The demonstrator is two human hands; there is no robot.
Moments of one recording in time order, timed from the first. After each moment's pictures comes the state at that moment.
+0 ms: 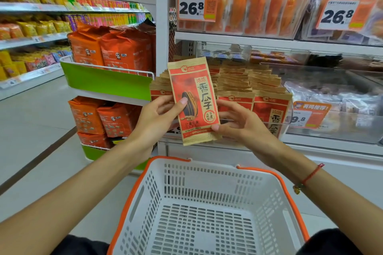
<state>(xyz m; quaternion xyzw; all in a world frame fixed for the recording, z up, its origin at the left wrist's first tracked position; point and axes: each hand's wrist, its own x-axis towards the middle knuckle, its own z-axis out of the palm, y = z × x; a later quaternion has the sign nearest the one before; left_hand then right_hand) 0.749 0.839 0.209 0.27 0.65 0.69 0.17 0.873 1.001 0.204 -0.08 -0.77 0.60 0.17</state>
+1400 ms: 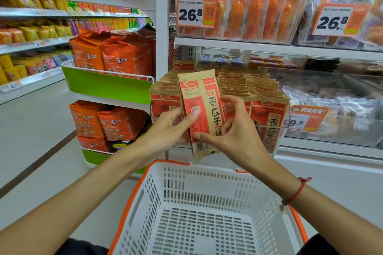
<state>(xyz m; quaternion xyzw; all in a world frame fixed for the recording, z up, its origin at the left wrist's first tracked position) 0.760 0.841 0.209 0.40 0.64 0.61 0.24 0.870 0.970 0.206 -0.14 -0.86 0.35 0.34</state>
